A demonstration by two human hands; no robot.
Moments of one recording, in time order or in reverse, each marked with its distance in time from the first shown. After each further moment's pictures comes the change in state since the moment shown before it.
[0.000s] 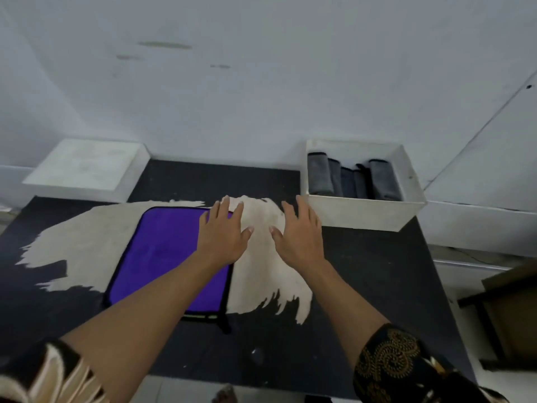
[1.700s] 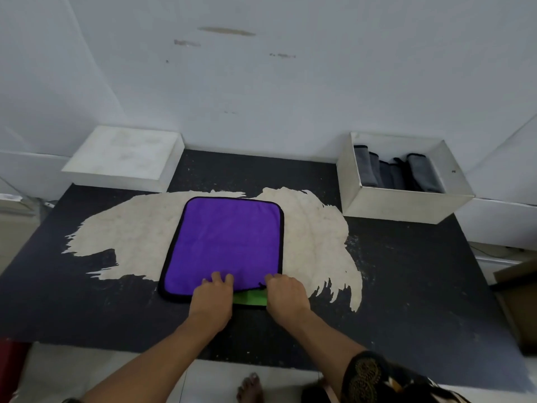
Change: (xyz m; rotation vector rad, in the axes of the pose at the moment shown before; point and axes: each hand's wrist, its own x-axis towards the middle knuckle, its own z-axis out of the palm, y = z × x) left_hand -0.127 -0.150 0.075 0.217 -0.348 -0.029; right_hand -0.100 -0.129 0.113 -0.231 -0.513 -0.113
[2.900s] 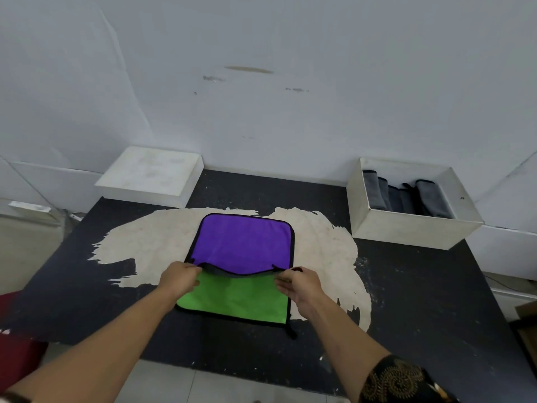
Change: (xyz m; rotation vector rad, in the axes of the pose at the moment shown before) left_hand 0.028 -0.103 -0.035 -1.342 0.049 -0.523; right_hand 0.028 0.008 -0.040 1.743 0.064 0.604
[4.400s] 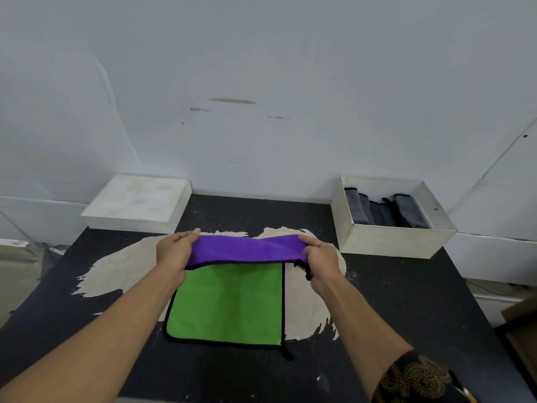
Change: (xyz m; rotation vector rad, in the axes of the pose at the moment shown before) left_hand -0.021 0.113 -0.009 -0.534 0.154 0.156; right_hand -0.020 -0.091 -0.007 -0.008 0.175 -0.315
